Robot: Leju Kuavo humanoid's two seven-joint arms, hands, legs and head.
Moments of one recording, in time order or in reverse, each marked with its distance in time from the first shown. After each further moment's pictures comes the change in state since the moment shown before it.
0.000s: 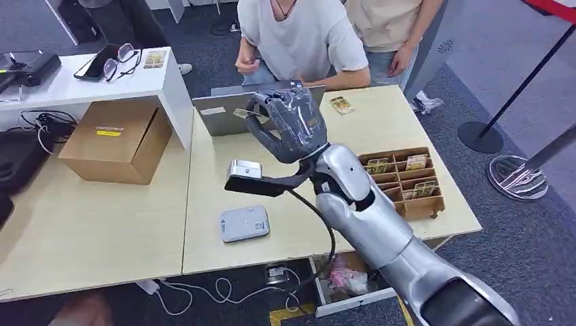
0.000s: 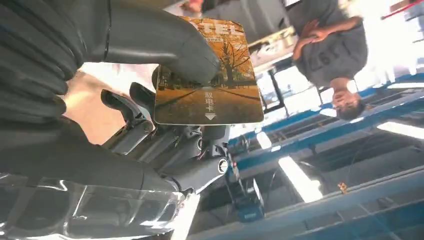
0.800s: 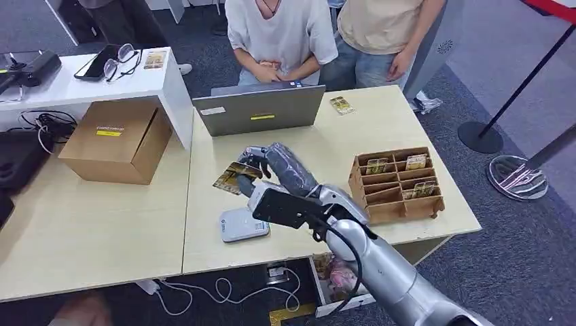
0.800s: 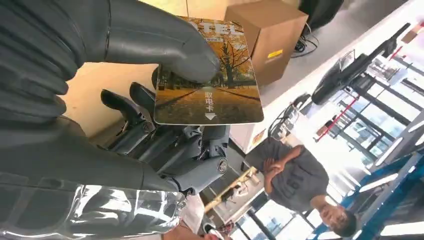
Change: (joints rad) left arm 0.006 -0.005 0.000 0.000 0.020 0.017 0.000; right arm 0.193 -0.019 -0.006 -0.124 -0.524 0.312 -0.028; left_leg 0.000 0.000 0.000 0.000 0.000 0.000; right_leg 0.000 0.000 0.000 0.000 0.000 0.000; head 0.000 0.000
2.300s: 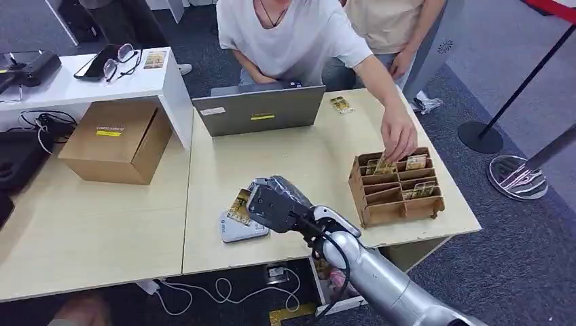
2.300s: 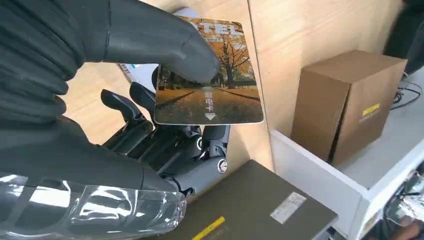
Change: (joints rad) left arm 0.000 0.030 0.000 0.009 -0.021 -0.055 0.018; right arm 0.034 -0.019 0.077 0.161 -0.167 0.012 0.183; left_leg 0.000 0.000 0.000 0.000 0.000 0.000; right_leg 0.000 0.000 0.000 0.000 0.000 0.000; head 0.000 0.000
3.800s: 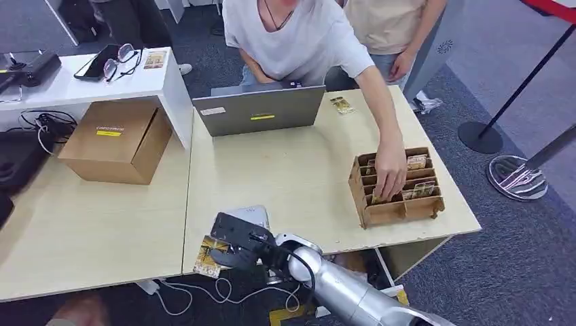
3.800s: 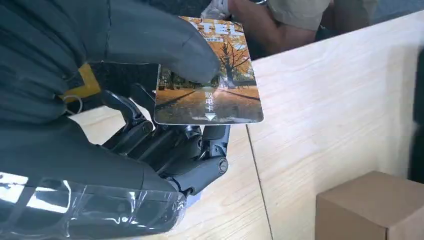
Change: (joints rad) left arm -0.001 0.009 -0.008 0.000 -0.003 -0.037 -0.052; right arm -0.048 0.163 0.156 0.321 -0.212 0.118 -0.024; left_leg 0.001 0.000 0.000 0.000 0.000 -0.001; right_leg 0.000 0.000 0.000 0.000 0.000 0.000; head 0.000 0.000
